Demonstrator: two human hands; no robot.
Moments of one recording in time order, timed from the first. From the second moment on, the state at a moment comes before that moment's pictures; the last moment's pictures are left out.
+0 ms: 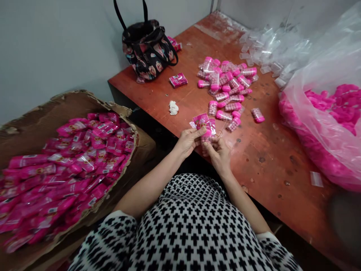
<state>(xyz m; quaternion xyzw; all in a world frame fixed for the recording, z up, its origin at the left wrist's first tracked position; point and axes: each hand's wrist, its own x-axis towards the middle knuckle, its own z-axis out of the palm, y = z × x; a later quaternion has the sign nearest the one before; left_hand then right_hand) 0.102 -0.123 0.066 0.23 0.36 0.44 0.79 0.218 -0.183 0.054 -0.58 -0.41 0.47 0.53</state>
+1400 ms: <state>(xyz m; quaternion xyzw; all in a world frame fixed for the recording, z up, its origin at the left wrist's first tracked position) -0.003 -0.094 0.059 0.43 0.59 0.58 0.36 0.202 -0.158 0.059 -0.52 -0.42 0.57 0.48</state>
